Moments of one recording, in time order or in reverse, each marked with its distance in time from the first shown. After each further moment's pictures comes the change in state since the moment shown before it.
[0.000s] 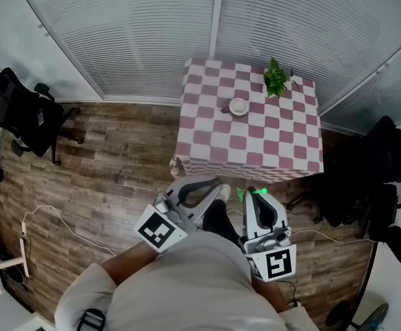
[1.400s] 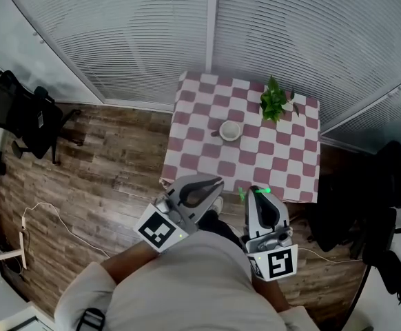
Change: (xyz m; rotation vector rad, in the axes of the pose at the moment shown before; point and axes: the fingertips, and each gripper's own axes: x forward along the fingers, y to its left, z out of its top) left arm 0.137 0.078 0.005 -0.015 0.016 0.063; right arm 0.082 -0.142 -0.012 0.043 -0.005 0.050
